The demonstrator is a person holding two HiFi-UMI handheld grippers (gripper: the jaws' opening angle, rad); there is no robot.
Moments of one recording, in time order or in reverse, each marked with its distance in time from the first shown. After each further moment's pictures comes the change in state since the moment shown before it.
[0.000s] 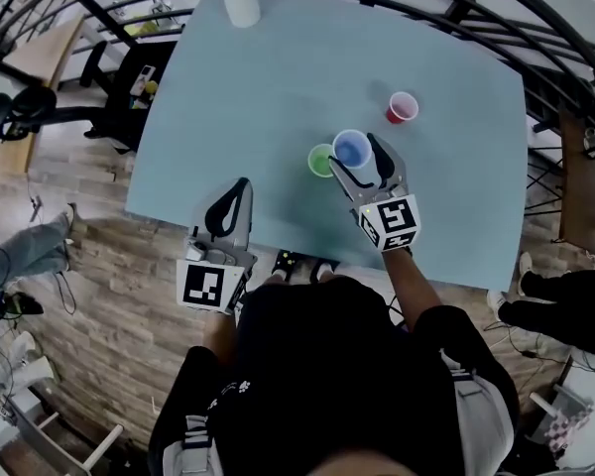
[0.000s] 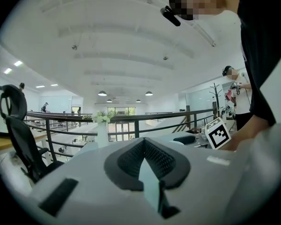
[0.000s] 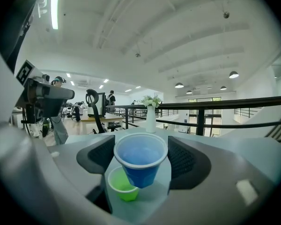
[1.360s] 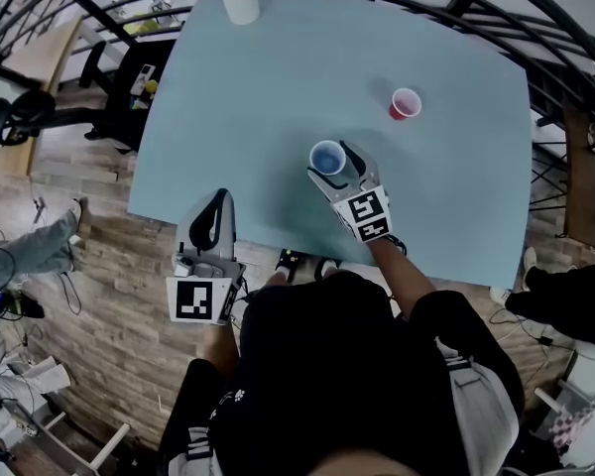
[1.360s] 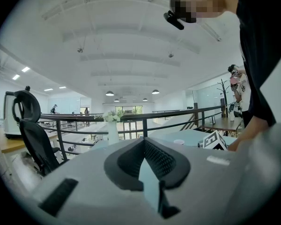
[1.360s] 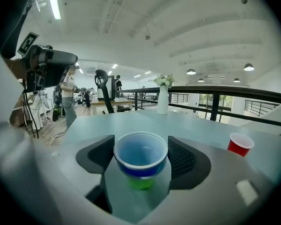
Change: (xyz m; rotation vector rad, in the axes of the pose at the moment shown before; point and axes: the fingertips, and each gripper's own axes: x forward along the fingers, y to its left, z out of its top) left arm -0.024 0.027 -0.002 0.007 0.018 0.102; right arm 0.041 0.038 -0.077 -0.062 0.199 0.111
